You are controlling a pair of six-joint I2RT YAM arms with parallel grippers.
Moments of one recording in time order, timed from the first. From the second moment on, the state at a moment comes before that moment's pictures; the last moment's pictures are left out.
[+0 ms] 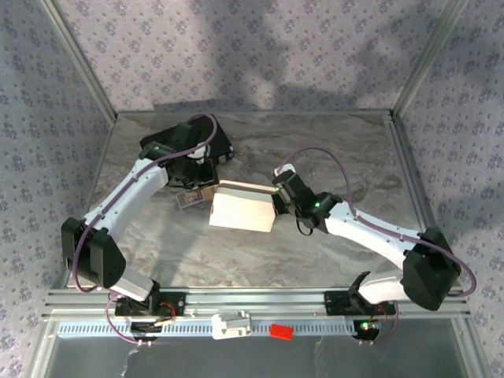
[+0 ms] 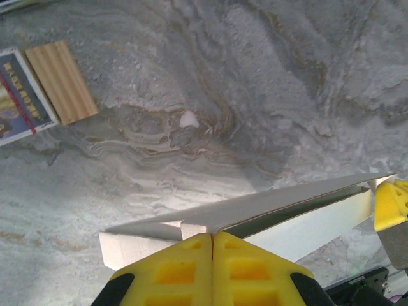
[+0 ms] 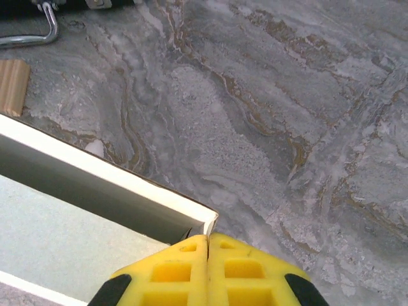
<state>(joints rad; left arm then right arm) -0.45 1.49 1.37 -0.96 0.29 -0.61 0.80 1.33 0.91 -0.40 0.33 0.34</state>
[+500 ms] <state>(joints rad) -0.42 1.46 1.23 -0.88 0.33 -0.58 0.84 1.33 0.90 -0.38 0.38 0.33</state>
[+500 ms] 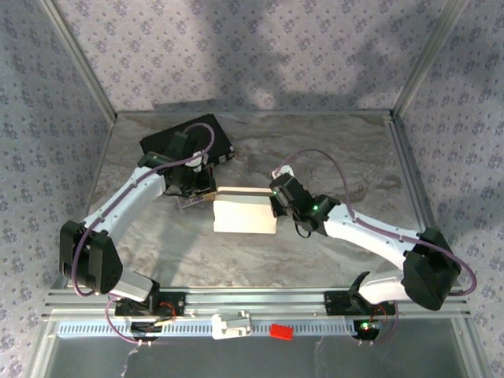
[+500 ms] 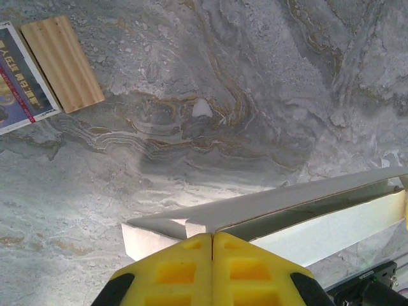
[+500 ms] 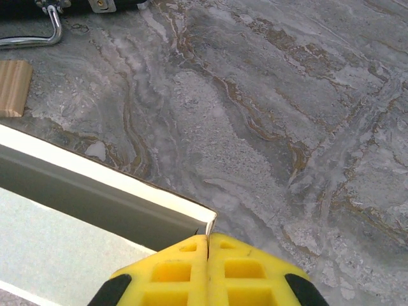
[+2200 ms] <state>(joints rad) -0.76 1.15 1.09 -0.88 0.49 -0.40 0.88 1.33 0.89 -0.37 0.41 0.33</state>
